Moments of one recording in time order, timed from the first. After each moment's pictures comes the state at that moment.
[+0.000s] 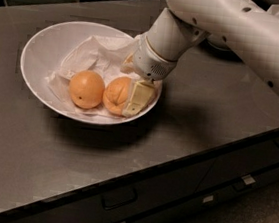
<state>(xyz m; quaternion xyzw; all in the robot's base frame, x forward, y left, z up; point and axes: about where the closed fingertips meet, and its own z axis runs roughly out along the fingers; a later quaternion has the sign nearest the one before) 0.540 0.025 0.871 -0.75 0.61 0.12 0.21</state>
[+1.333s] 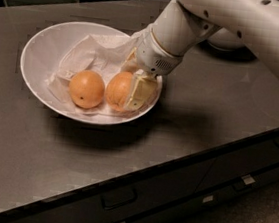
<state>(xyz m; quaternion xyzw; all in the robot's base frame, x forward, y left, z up) 0.533 0.024 0.898 -0.75 0.60 0.11 0.24</state>
